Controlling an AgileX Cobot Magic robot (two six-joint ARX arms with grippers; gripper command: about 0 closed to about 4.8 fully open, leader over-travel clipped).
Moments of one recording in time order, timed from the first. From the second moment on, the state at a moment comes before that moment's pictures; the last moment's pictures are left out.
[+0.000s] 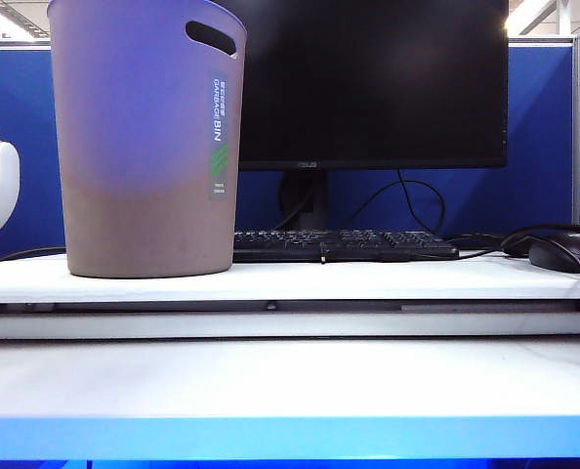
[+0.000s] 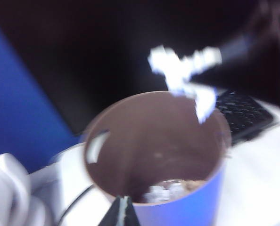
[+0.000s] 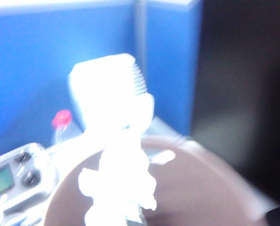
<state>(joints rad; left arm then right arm) -0.45 1.00 1.55 -0.77 -0.13 0.23 0.72 1.80 2.01 -0.34 -0.25 -0.03</state>
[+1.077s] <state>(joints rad) -0.42 0.17 1.40 -0.95 0.01 -0.01 0.72 0.84 1.84 -1.08 0.01 -0.05</state>
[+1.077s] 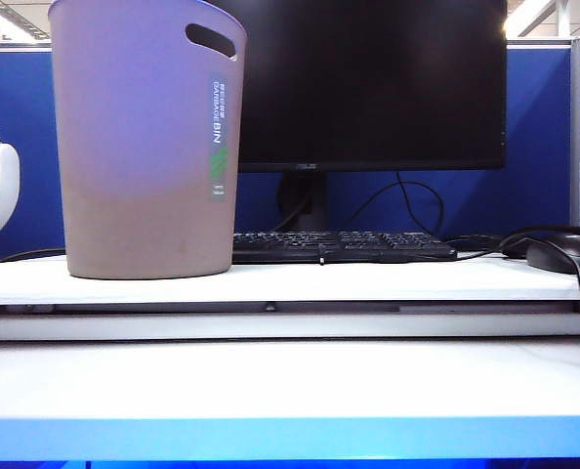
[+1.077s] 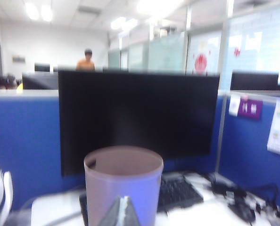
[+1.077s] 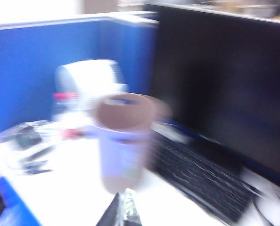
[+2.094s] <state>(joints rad) -0.41 0.01 0.34 -0.09 0.20 -0.16 0.72 0.31 0.36 0.17 -0.02 -0.05</state>
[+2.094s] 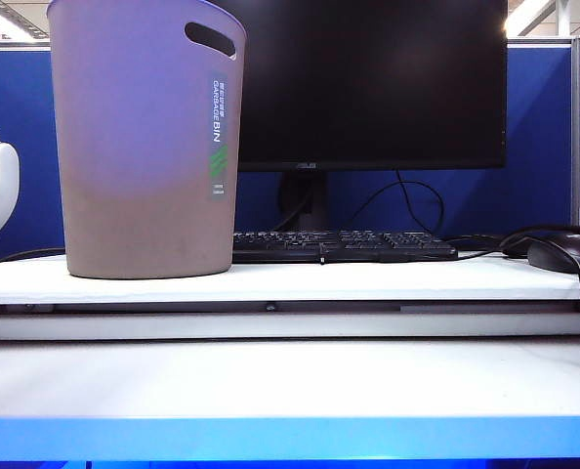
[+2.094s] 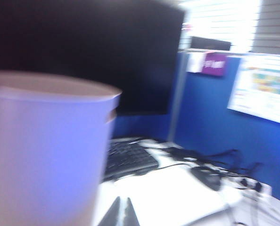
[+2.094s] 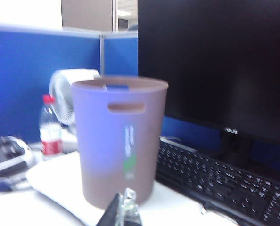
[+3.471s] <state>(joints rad) -0.21 0.01 0.24 -0.31 0.07 -0.07 0.72 0.31 0.30 -0.06 -0.02 -0.05</state>
